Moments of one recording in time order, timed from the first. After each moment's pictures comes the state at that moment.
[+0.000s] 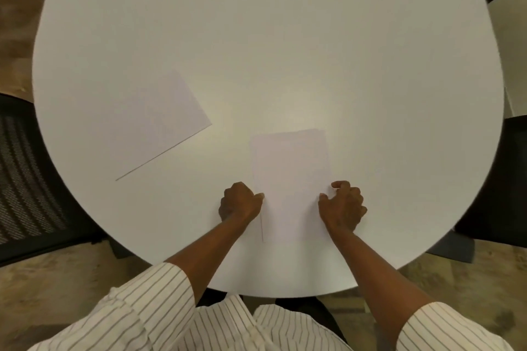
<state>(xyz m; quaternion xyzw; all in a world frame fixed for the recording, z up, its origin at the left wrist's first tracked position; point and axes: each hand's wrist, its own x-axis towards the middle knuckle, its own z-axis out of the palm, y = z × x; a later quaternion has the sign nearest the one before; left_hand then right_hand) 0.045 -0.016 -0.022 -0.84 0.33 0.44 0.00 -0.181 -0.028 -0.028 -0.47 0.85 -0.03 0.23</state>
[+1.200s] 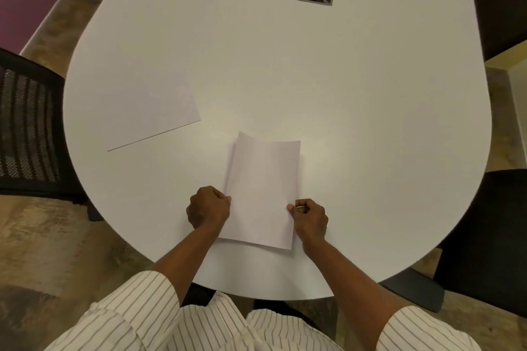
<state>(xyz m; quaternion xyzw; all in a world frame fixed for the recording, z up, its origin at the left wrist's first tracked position) -0.027 0.021 0.015 -0.93 0.21 0.29 -0.13 -0.251 -0.026 -0.026 -0.42 0.76 -0.15 0.47</state>
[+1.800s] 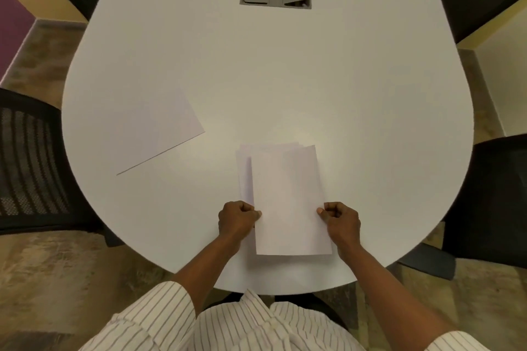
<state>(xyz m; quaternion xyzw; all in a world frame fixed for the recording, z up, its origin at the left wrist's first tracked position) -0.020 0.043 0.022 -0.81 0.22 0.50 -0.22 -0.277 0.004 0.000 -0.37 0.76 -0.23 0.47</state>
